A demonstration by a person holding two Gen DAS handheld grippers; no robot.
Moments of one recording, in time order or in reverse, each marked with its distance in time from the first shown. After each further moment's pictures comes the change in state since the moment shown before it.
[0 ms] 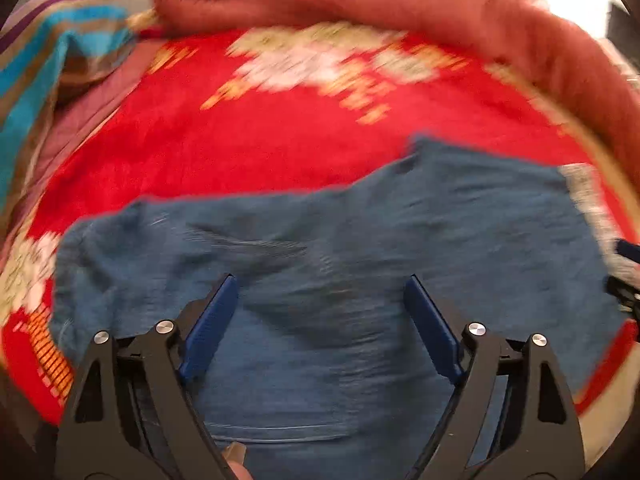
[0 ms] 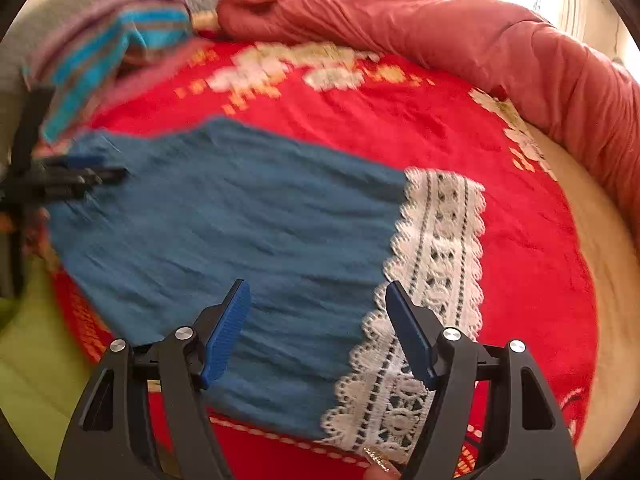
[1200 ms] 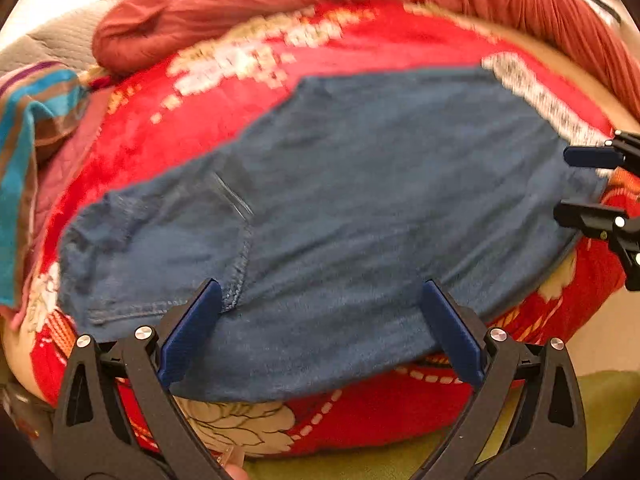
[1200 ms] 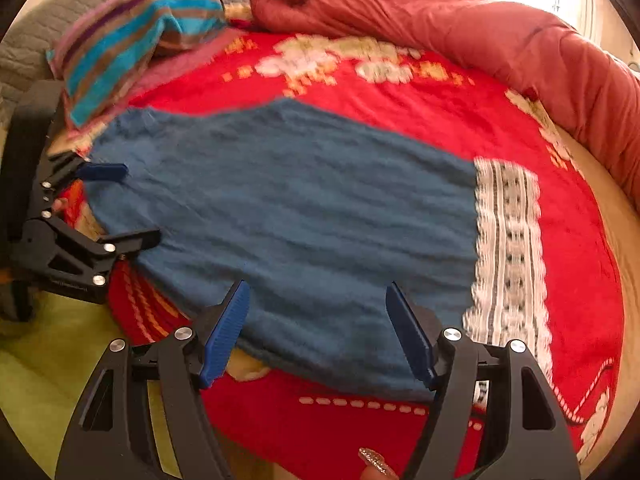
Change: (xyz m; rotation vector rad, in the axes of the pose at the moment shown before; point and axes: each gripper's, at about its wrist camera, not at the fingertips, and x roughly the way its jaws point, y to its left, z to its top) left arm -0.036 -0.067 -0.058 0.310 0.035 -0.026; right arm -0.013 0.060 -0.016 -0.011 0.016 0.097
